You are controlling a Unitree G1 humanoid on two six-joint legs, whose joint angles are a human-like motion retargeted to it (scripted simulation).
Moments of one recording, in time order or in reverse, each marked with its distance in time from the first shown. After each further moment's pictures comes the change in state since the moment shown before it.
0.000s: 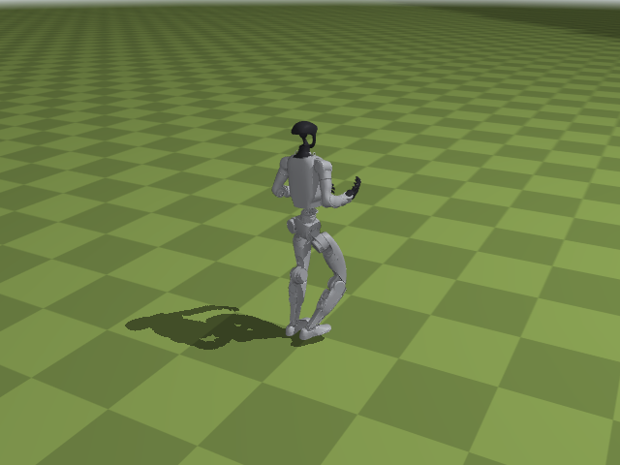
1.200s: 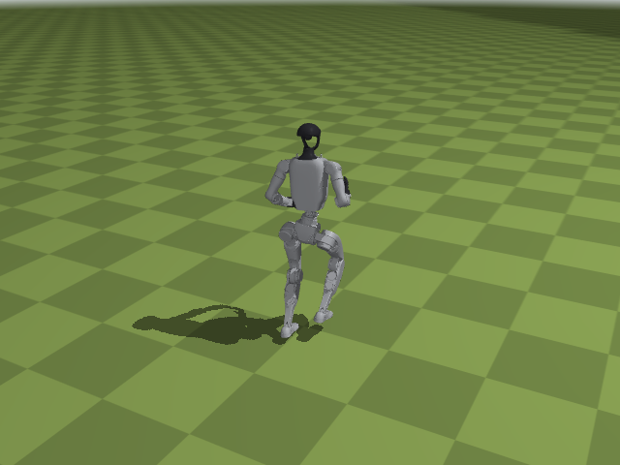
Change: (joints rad) left arm 0.027 -0.006 0.003 0.218 -0.081 0.097 0.056; right arm 0.016 -0.079 0.032 -0.131 0.034 0.153 0.078; waist -0.176 0.069 -0.086; left_leg -0.393 0.123 -0.110 0.557 -0.044 -0.092; right_leg -0.498 0.174 0.079 0.448 0.214 -0.050
